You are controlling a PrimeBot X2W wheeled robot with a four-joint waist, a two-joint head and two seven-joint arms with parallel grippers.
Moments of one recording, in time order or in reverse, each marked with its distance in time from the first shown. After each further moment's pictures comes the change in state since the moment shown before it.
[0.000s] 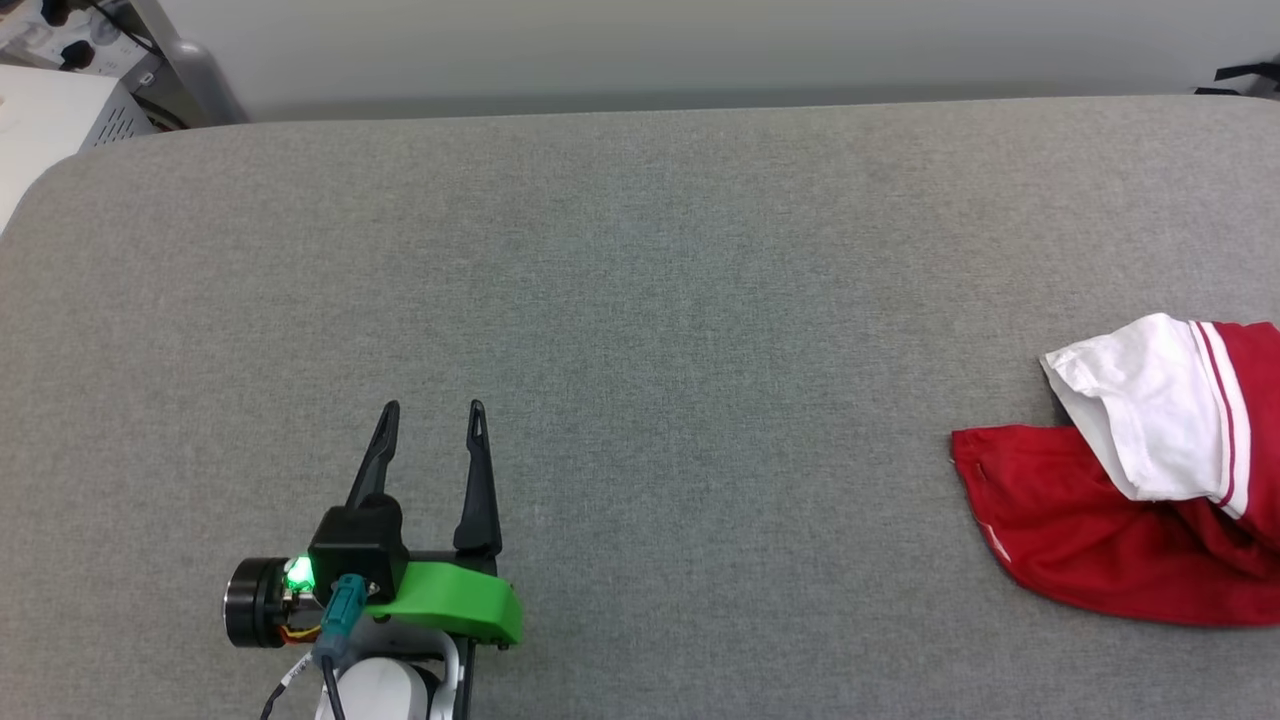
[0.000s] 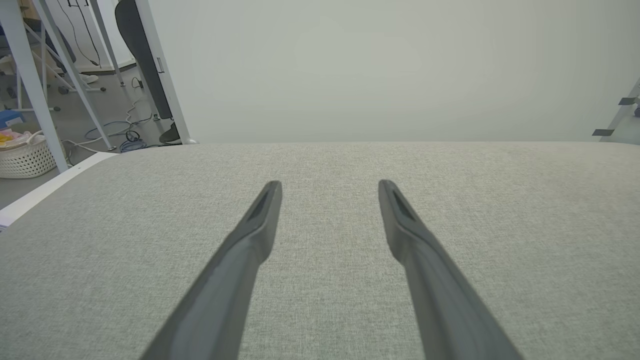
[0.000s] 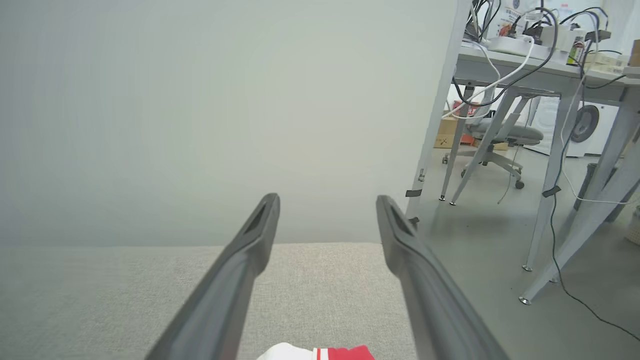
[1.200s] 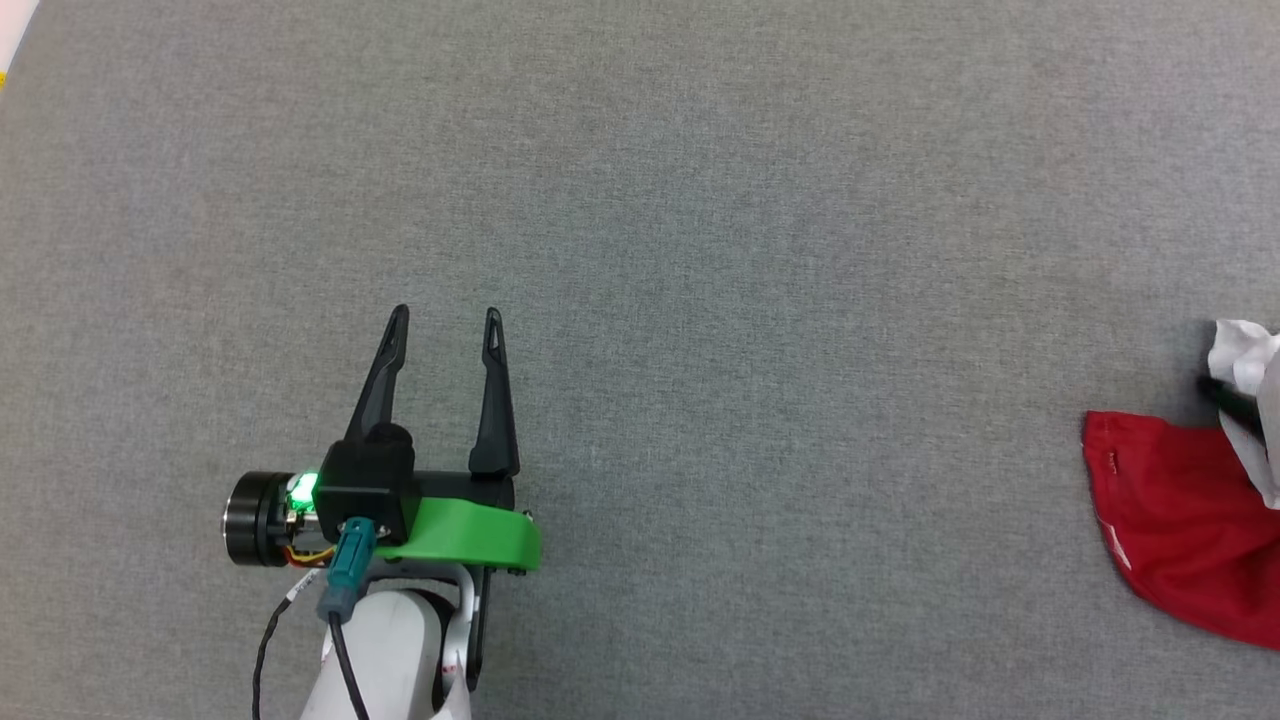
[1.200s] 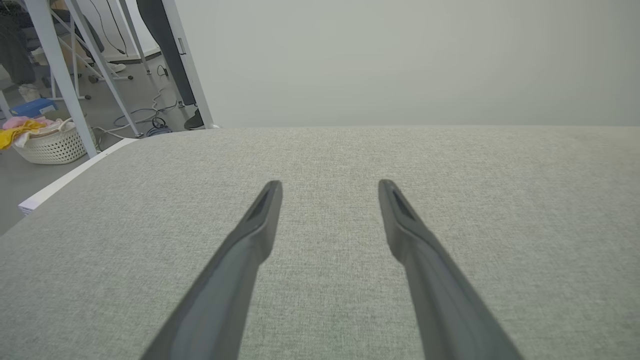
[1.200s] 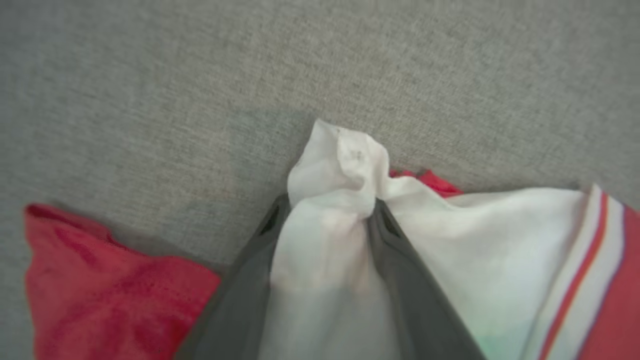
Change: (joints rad) left arm -0.105 0.000 -0.036 -0.072 0.024 0.015 0.000; right arm -0.346 -0.477 0.804 0.397 0.458 0.002 0.793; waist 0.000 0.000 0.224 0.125
